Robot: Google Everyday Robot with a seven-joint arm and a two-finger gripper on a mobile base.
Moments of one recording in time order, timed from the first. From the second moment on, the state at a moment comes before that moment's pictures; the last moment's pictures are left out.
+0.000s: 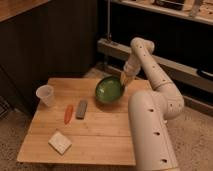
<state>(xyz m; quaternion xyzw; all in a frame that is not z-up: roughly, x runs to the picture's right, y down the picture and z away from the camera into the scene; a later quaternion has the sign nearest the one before) 0.128 -0.032 0.908 -0.13 -0.41 -0.68 0.59</state>
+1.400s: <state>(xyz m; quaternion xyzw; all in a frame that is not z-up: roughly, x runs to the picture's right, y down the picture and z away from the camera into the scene) 0.099 0.067 0.915 -0.13 -0.49 -0.66 0.55</state>
